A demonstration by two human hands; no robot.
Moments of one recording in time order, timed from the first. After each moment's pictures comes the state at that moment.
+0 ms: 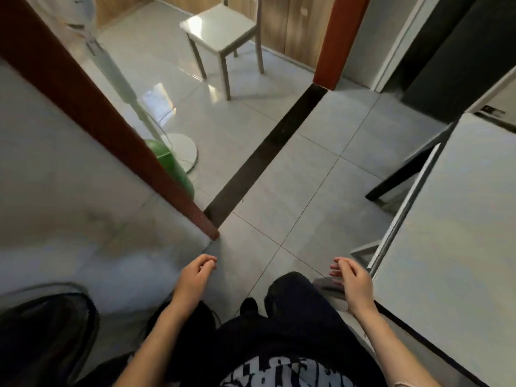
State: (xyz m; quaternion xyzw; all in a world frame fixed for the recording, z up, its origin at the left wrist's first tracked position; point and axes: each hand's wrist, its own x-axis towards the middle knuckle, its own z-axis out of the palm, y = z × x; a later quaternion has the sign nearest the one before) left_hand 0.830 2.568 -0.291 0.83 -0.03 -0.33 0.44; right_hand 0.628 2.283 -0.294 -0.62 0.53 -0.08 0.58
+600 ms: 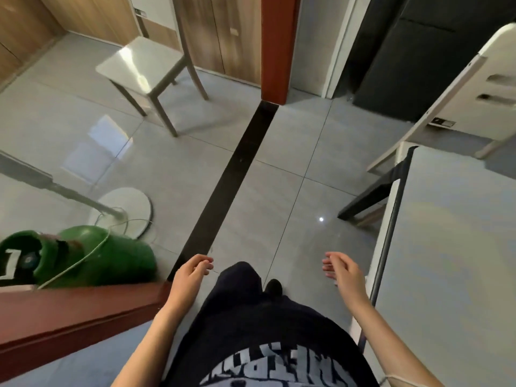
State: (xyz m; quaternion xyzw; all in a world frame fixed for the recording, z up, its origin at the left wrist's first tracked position) left_hand 1.025 2.284 -0.290 0.83 -0.08 -0.38 0.40; right_hand 0.774 2.041 -0.296 -0.57 0.56 -0.11 0.59
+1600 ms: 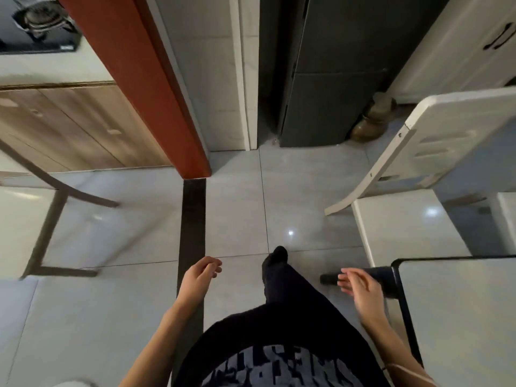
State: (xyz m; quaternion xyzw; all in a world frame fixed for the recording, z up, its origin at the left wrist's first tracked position) left_hand 1.334 1.716 -0.315 0.77 -0.26 -0.49 0.32; right_hand 0.972 1.636 -0.323 -0.38 0.70 -0.30 0.52
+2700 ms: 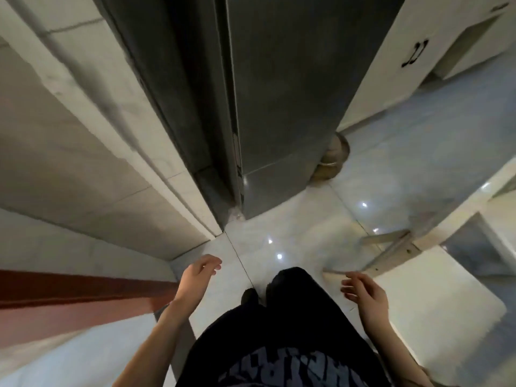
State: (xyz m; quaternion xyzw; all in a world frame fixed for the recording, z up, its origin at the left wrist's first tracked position) left_hand 1.457 1.122 -0.308 0.68 -0.45 -0.55 0.21; right_hand 1.095 1.228 -0.303 -0.23 0.75 -0.45 0.43
